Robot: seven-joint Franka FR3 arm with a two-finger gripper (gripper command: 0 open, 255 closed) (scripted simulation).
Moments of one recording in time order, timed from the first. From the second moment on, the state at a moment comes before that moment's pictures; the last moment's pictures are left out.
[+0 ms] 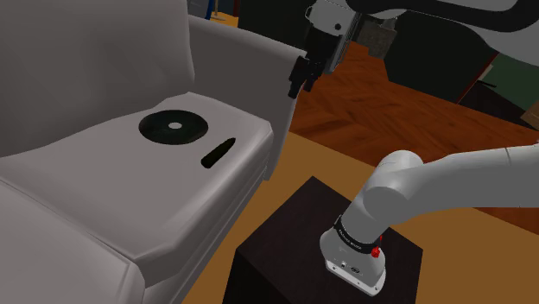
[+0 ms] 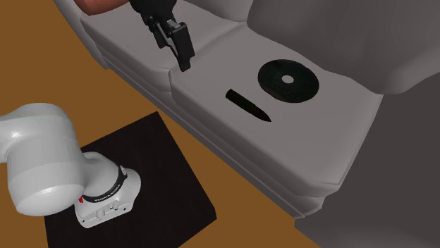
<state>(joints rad) -0.02 -0.80 0.02 -2.39 0.04 1.67 -0.09</state>
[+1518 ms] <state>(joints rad) -0.20 -0.06 0.27 -2.25 0.04 2.18 0.79</state>
